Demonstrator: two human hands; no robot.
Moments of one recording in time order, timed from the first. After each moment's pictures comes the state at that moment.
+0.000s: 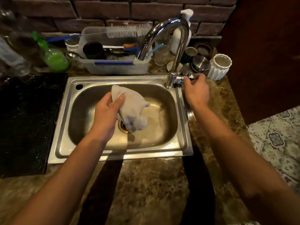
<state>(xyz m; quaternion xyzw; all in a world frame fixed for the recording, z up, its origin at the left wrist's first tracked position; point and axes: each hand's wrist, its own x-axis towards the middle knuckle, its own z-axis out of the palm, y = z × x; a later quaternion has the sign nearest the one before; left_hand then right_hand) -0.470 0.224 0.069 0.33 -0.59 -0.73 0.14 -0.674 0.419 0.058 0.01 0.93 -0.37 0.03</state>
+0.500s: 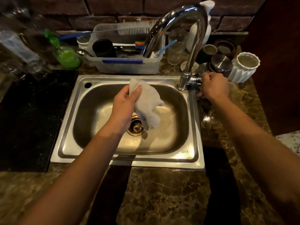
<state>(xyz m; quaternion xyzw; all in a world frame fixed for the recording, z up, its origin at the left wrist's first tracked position) -0.524 0.233 0.045 0.33 -0.58 -0.73 0.13 -0.760 0.423 0.004 -0.04 0.95 -0.30 0.07</state>
